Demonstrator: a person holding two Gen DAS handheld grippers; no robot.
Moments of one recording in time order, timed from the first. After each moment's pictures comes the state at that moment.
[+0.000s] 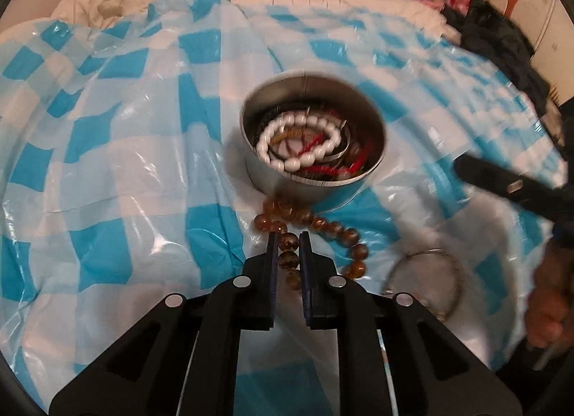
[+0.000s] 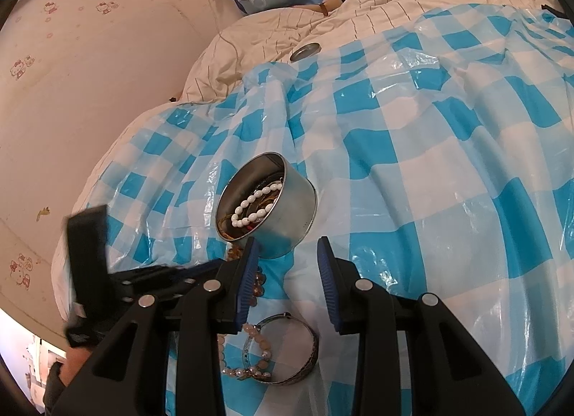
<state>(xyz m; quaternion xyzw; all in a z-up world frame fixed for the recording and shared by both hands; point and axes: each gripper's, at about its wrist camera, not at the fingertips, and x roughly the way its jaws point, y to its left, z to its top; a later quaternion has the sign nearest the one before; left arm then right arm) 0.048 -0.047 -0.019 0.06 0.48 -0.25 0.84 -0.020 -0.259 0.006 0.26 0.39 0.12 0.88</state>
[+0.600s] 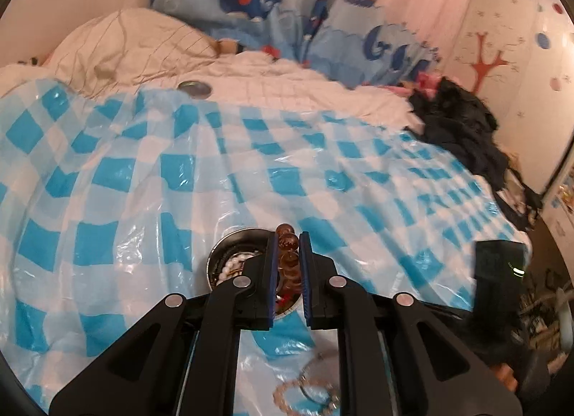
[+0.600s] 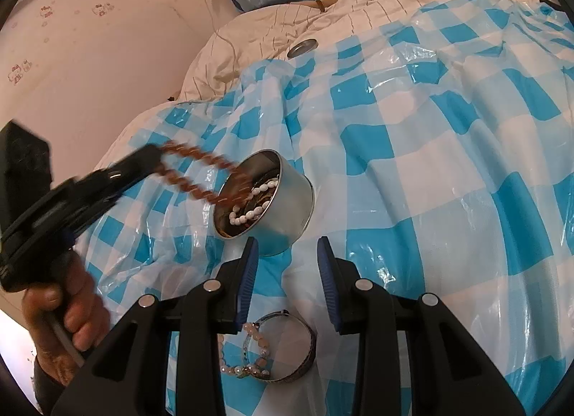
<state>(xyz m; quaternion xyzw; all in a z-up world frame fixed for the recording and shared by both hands) 0.067 -0.063 0.064 -0.03 0.38 -0.28 0.88 -0.019 -0.263 0.003 0.26 0.40 0.12 0.87</state>
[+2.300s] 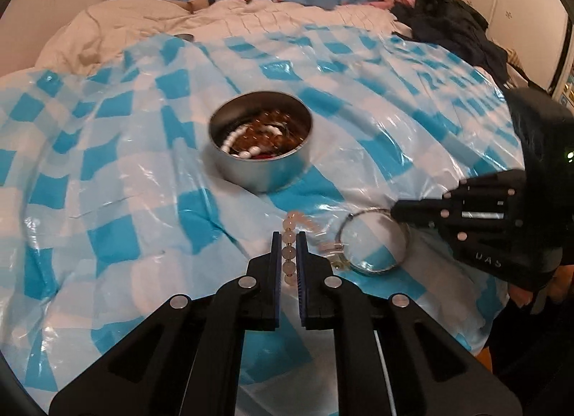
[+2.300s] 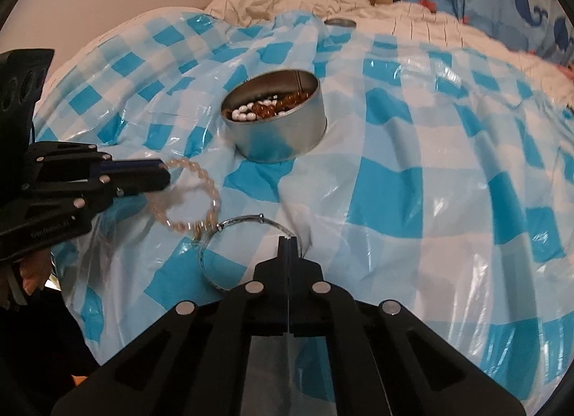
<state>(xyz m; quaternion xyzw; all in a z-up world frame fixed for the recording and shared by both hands) -0.013 -0.038 0.003 0.11 0.42 -0.30 0.85 -0.062 -0.206 -0.016 0.04 0.45 0.11 0.88</state>
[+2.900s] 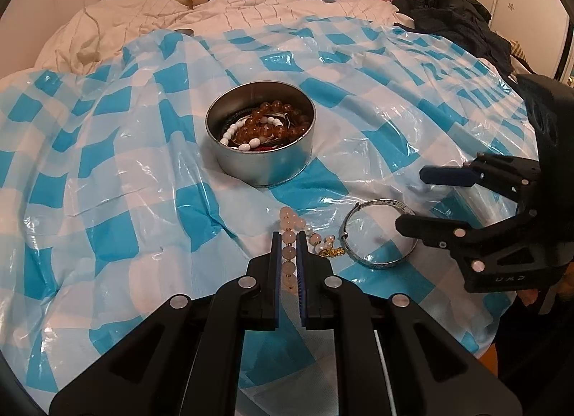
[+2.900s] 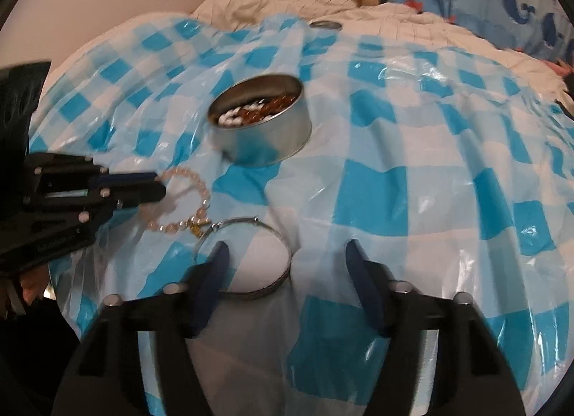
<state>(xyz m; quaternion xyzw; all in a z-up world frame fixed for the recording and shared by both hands) -0.012 -0.043 -0.005 0.13 0.43 -0.30 0.84 -0.067 -0.207 -0.012 0.03 0.44 0.09 0.89</state>
